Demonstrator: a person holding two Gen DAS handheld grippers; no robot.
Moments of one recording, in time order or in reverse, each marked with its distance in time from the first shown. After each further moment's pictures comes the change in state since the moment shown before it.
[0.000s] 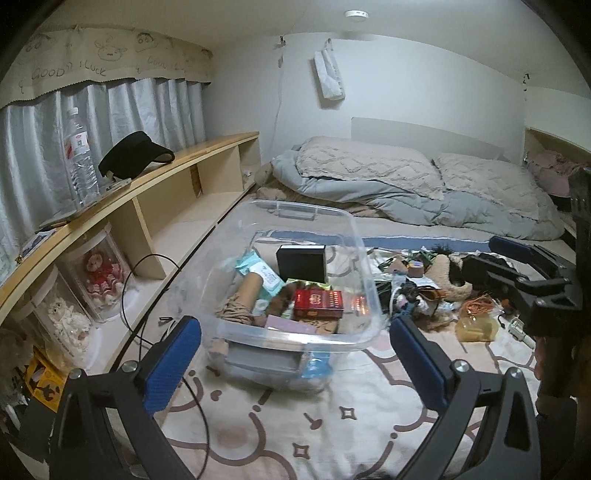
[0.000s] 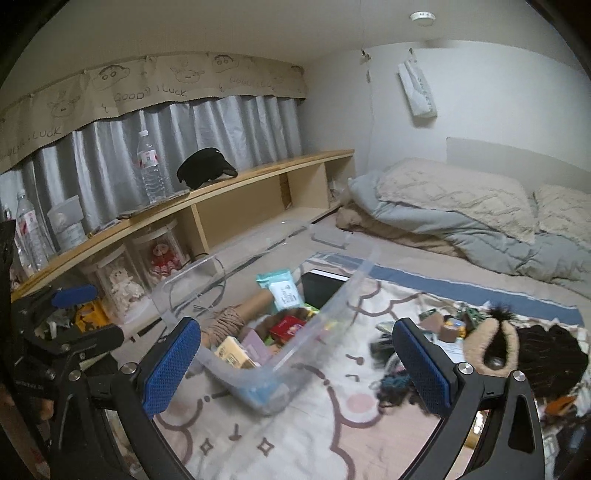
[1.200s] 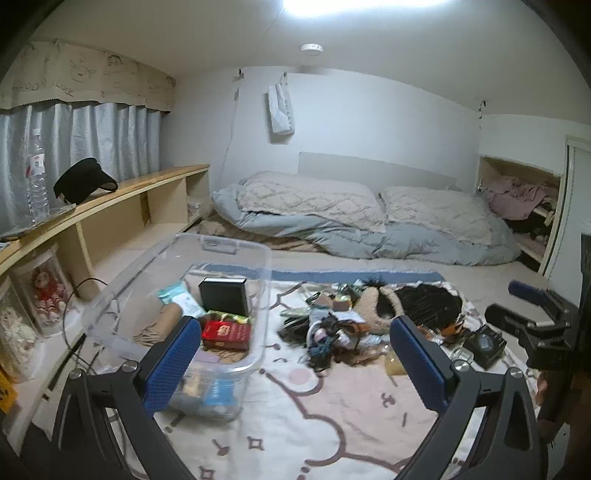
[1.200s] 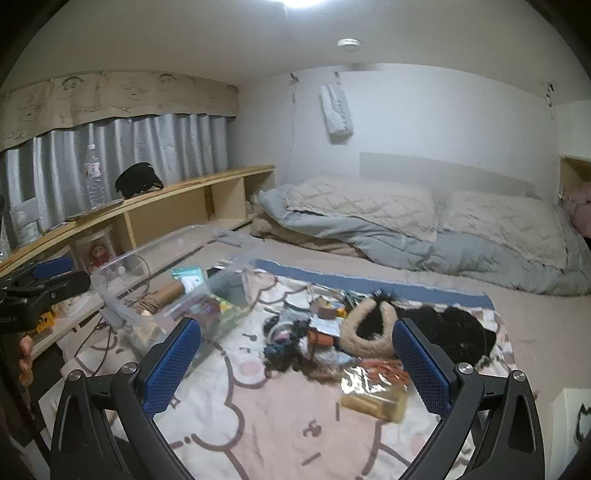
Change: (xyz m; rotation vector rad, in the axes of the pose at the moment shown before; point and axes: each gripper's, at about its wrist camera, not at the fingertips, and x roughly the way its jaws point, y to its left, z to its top) left arm -0.017 -0.089 -0.001 -0.021 -0.160 -0.185; right arm -0.113 -0.086 -0.053 0.026 -0.066 -0.286
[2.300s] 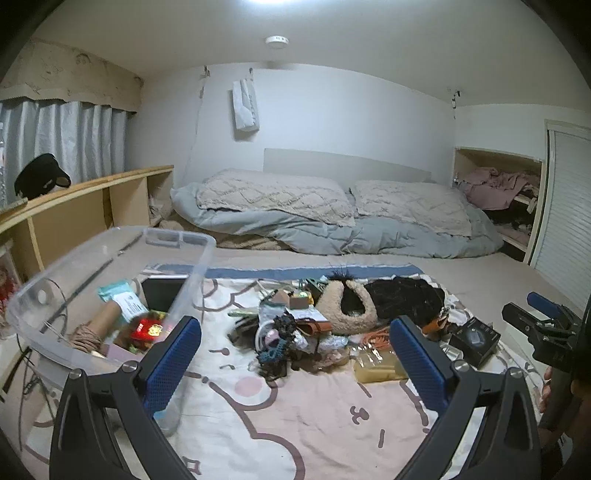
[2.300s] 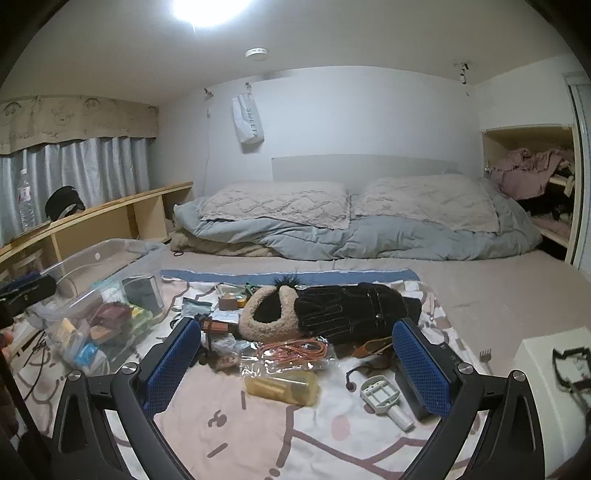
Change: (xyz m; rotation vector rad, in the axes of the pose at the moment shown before) left arm 0.070 -0.062 -0.041 0.038 -0.008 -0.092; right arm -0.004 -0.094 -0.071 0.128 -0.082 -0.254
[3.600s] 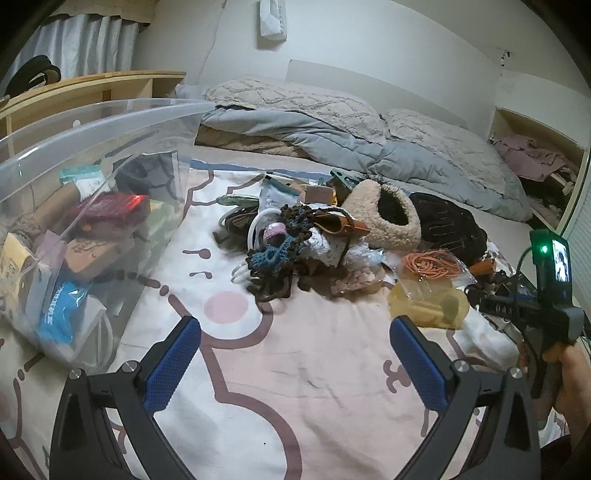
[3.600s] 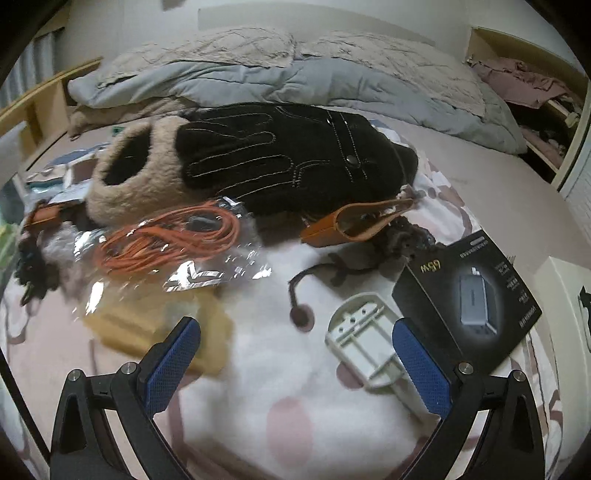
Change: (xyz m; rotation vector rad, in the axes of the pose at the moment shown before) left arm 0.121 0.012 -0.091 -0.125 0.278 0.037; right arm 0.204 -0.048 -0.085 0.023 0.545 -0.265
